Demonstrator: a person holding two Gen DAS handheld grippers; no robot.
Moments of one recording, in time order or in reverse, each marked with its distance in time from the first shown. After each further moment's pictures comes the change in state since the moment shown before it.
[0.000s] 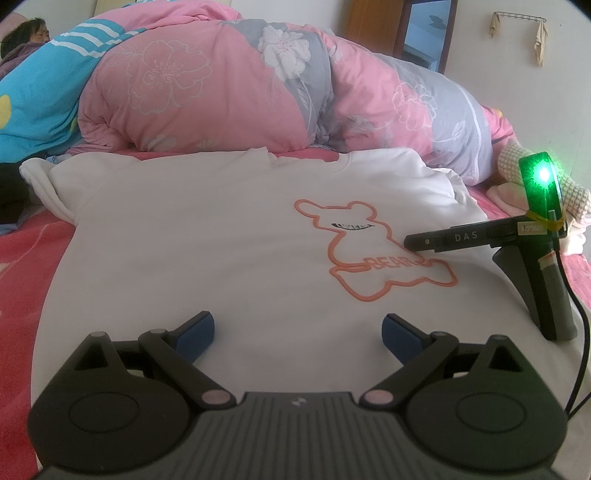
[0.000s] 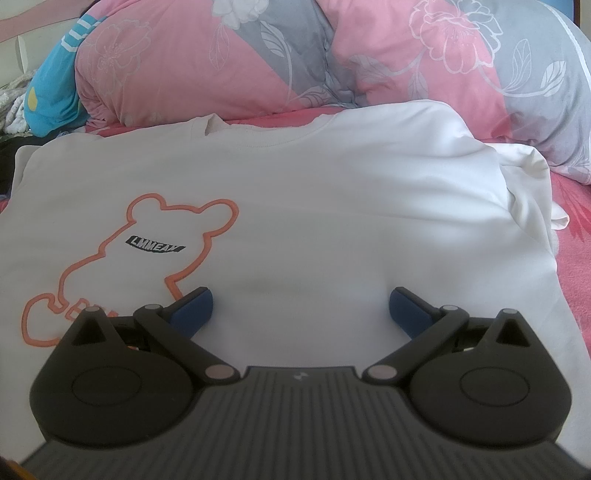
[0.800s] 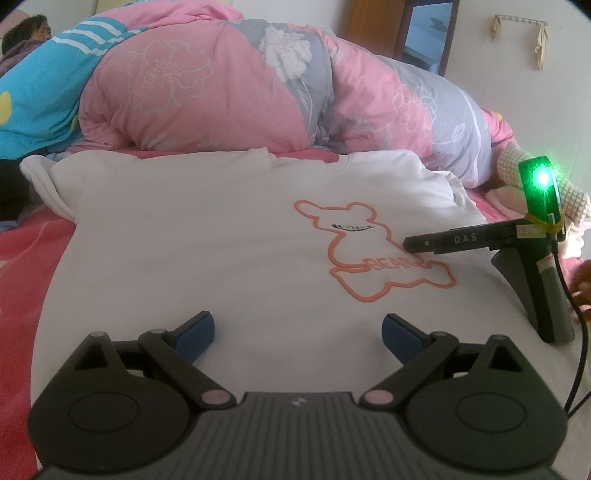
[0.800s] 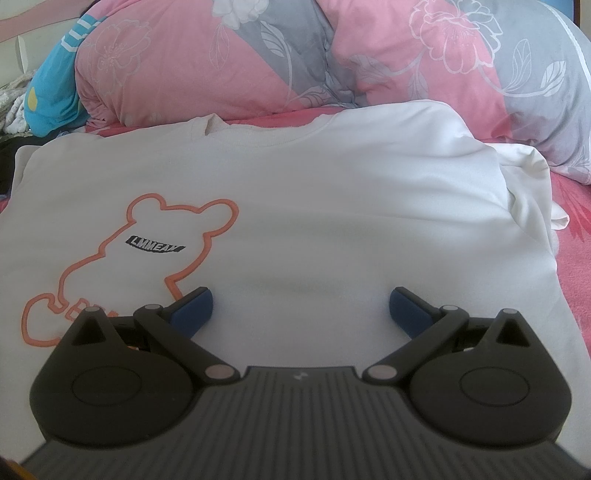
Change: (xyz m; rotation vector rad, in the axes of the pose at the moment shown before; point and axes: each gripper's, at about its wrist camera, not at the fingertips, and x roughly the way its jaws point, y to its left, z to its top) left arm 0.001 0.002 -0.001 -0.010 0.000 -0.010; right arm -0.001 0.000 0.000 -0.001 0.000 0.001
